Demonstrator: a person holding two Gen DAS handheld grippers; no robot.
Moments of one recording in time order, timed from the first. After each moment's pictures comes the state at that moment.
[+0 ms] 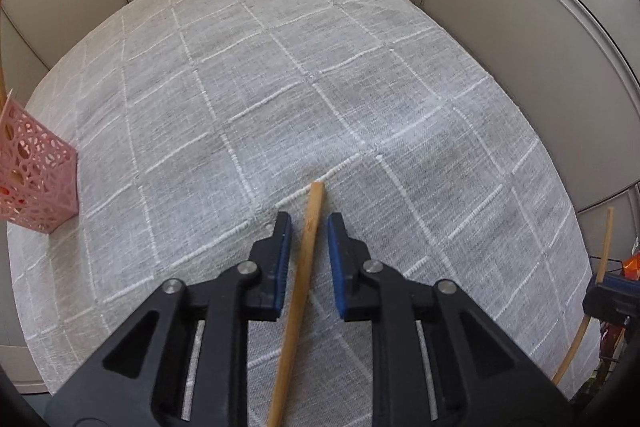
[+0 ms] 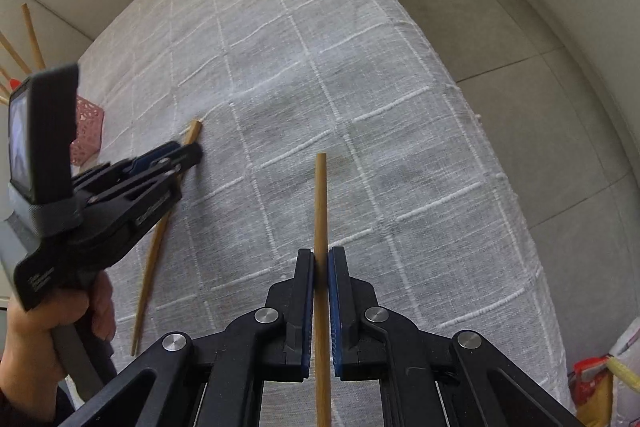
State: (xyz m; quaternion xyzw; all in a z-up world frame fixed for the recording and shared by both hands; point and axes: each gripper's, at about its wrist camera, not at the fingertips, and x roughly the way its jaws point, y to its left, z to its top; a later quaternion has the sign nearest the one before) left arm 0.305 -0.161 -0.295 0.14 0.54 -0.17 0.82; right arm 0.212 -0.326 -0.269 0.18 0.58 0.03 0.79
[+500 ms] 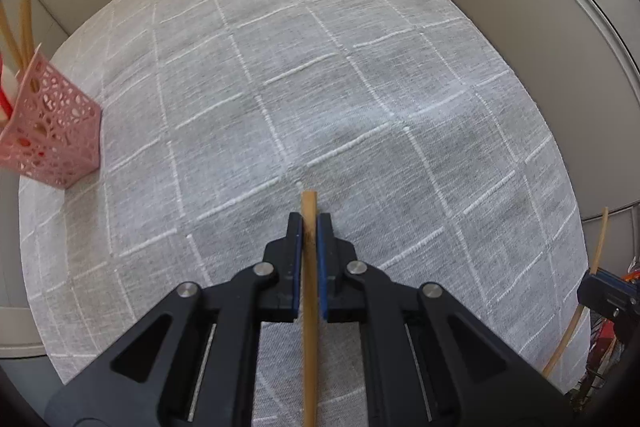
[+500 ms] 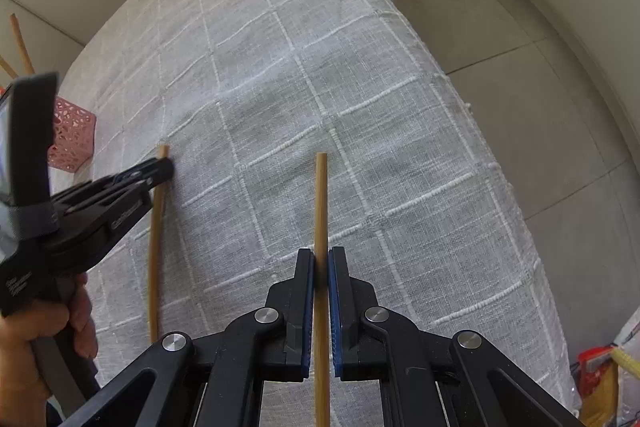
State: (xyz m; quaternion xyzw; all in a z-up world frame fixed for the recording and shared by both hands) left arm 0.300 -0.144 -0.294 0.11 0.57 -0.12 0.80; right arm 0.211 -0.333 -0.276 0.19 0.59 0.01 0.79
